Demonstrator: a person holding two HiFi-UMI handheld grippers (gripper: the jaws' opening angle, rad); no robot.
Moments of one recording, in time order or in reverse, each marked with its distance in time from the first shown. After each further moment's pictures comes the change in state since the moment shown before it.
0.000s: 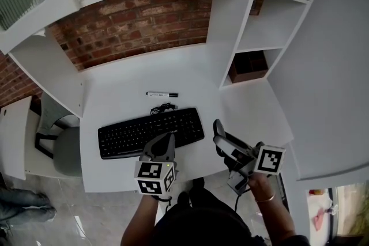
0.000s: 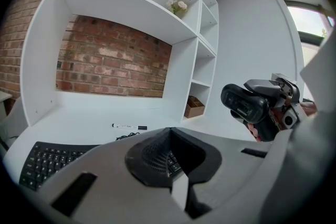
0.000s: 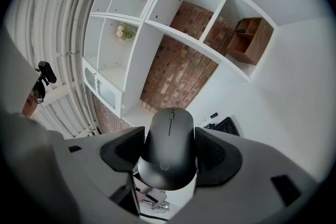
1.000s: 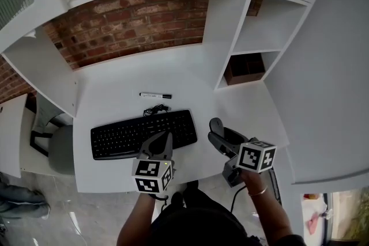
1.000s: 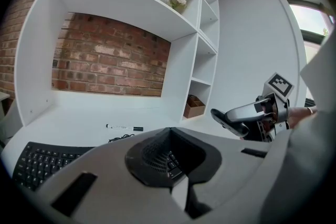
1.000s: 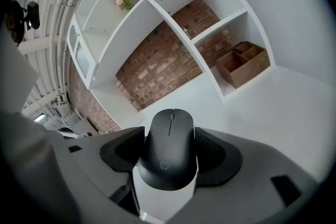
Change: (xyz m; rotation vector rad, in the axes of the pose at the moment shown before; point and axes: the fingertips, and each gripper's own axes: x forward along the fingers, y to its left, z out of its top) left arm 0.026 -0.011 0.002 0.000 0.012 0.006; right arm -0.001 -0.084 0.014 -0.284 0.116 -0.341
